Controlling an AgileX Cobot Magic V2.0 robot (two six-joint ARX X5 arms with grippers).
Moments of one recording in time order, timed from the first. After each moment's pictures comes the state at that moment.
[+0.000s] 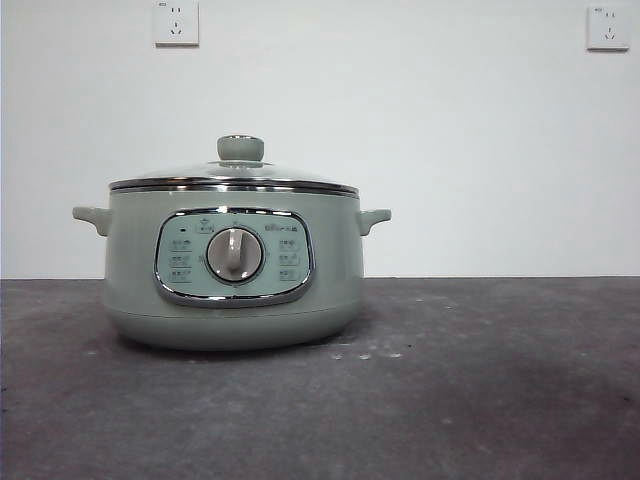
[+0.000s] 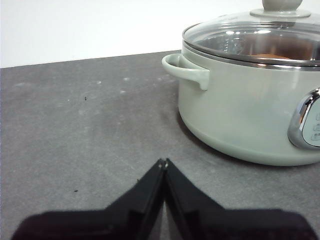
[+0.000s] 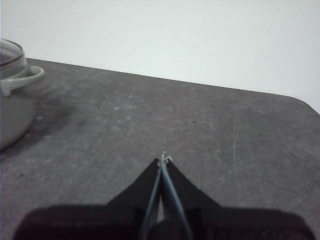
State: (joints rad) left arm 0.06 0.02 0.02 -0.16 0.22 0.06; right arm 0.07 0.02 0.10 -0.17 -0.03 -0.15
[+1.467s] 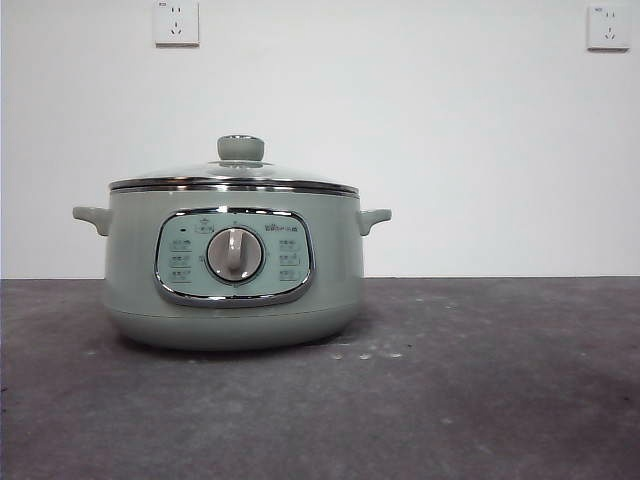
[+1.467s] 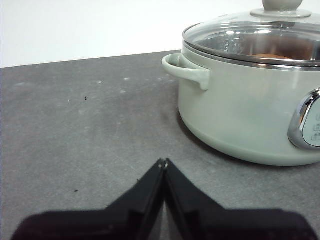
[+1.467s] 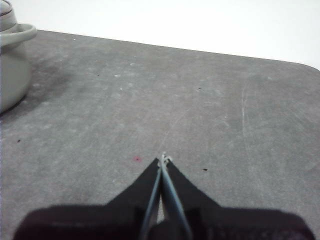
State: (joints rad) left arm 0.06 0.02 0.02 -0.16 0.22 0.06; right arm 0.07 0.01 0.02 -0.19 -0.03 -0.14
